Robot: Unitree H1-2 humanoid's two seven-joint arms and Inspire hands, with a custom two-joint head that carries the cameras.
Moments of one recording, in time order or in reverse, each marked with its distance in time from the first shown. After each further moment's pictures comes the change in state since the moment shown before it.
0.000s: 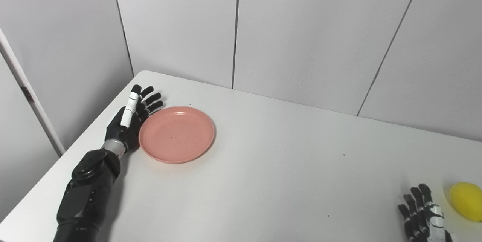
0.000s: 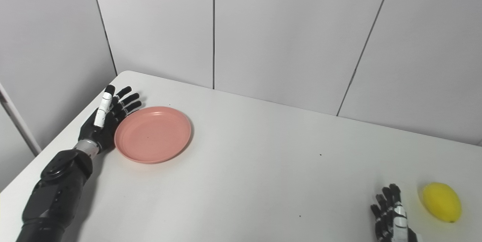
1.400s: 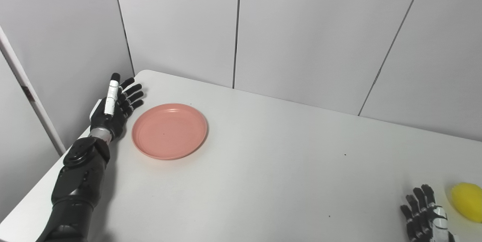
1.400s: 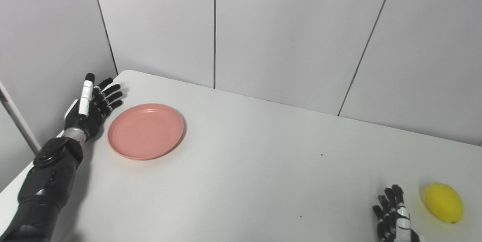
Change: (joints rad) left arm -0.109 0.069 0.048 0.229 0.010 -0.106 0.044; right arm 0.003 -0.005 -0.002 -0.002 0.010 0.000 0.000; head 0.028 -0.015
